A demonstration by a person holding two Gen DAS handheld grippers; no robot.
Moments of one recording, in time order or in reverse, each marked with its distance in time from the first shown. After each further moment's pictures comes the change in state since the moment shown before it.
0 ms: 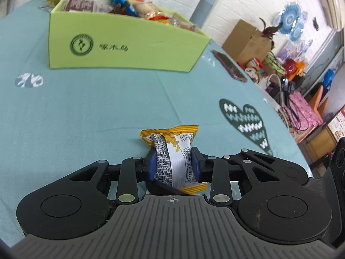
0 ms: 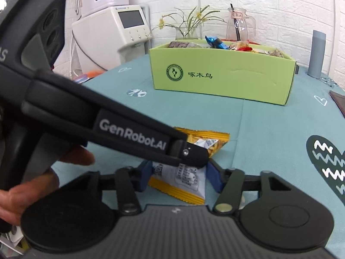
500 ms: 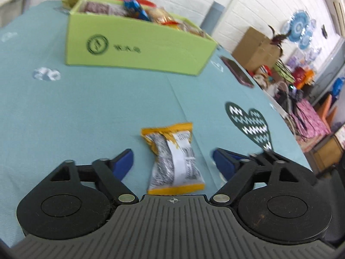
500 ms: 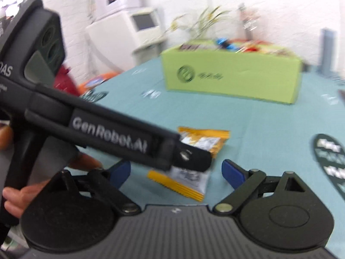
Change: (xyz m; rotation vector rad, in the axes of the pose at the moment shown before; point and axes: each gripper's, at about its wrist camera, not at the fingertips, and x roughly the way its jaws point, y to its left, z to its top) left arm -0.013 -0.008 -0.017 -0.043 -0.048 0.091; right arm -0.016 0.002 -0.013 0.033 -0.027 0.040
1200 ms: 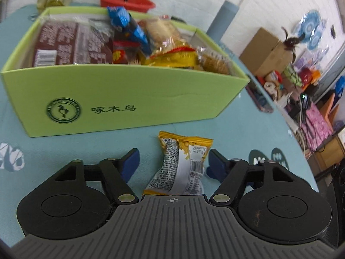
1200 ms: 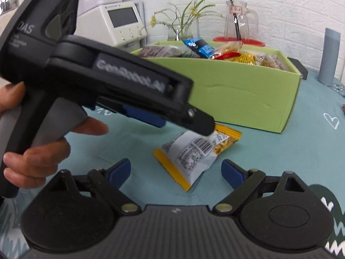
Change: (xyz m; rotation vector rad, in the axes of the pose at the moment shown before) left arm 0.104 0.015 0.114 0.026 0.102 -0.041; right arm 0.090 -0.064 0.057 -0.045 0.116 0.013
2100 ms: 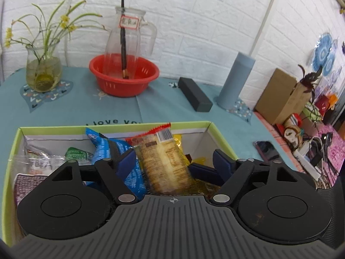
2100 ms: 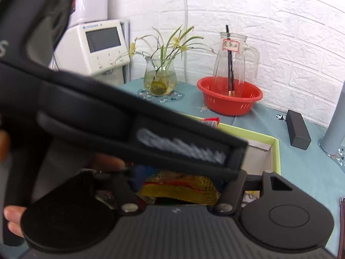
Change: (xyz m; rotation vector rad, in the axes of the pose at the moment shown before) left arm 0.015 -0.012 0.129 0.045 -0.253 0.117; right arm 0.050 -0.081 0.128 -0.096 -0.146 -0.054
